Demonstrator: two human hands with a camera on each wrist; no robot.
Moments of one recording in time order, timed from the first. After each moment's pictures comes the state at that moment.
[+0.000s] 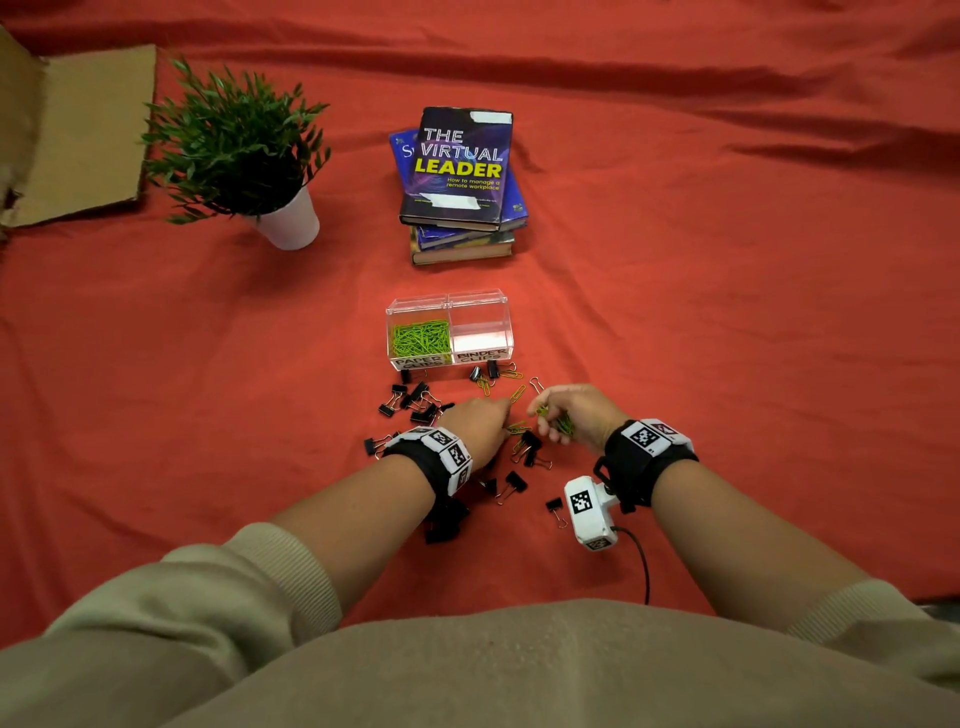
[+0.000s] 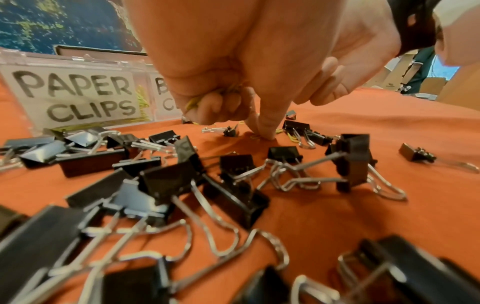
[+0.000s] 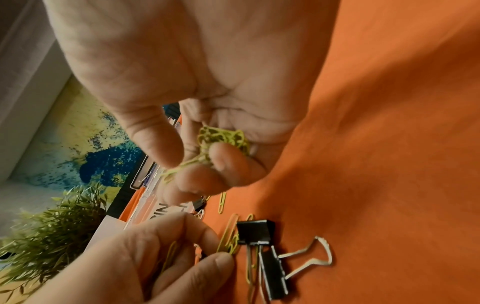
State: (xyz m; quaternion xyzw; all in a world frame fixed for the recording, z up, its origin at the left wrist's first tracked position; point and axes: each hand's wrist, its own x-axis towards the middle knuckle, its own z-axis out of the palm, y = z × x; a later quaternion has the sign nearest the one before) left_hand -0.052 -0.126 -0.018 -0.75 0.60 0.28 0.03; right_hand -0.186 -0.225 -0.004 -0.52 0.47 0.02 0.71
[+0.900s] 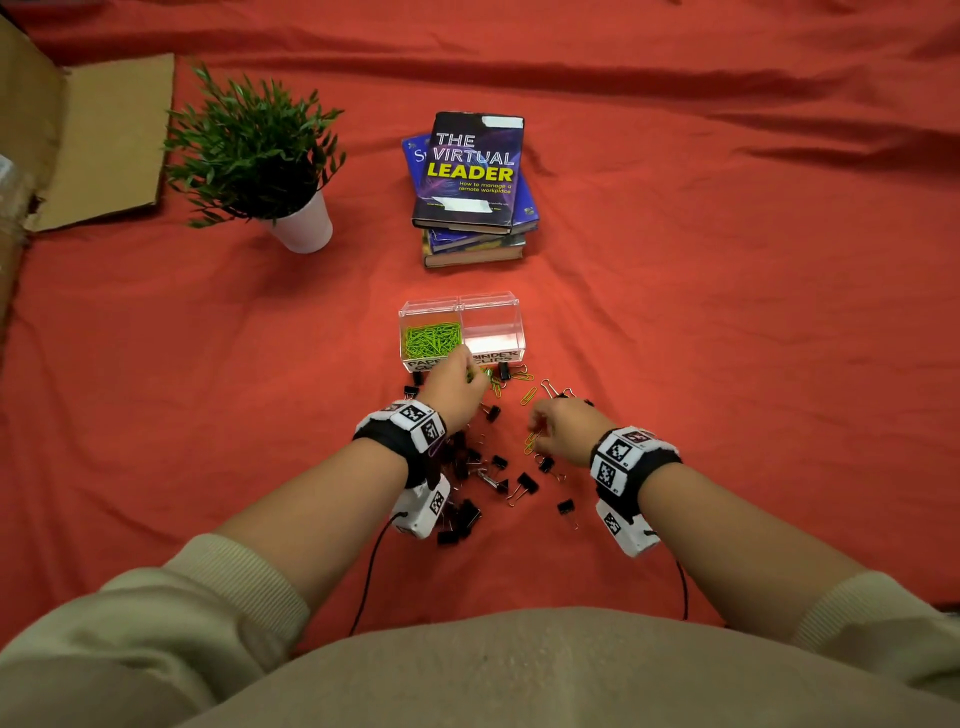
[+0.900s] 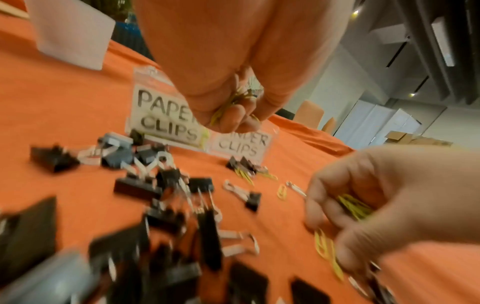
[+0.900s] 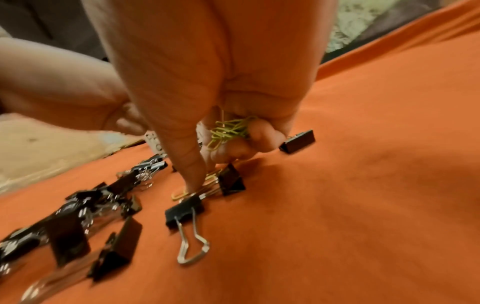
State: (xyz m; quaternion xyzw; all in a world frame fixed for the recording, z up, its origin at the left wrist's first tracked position) left_hand -0.009 -0.129 0.010 -0.82 0.37 0.35 -0.25; right_hand -0.176 -0.213 -0.016 -0.86 0.33 0.17 0.34
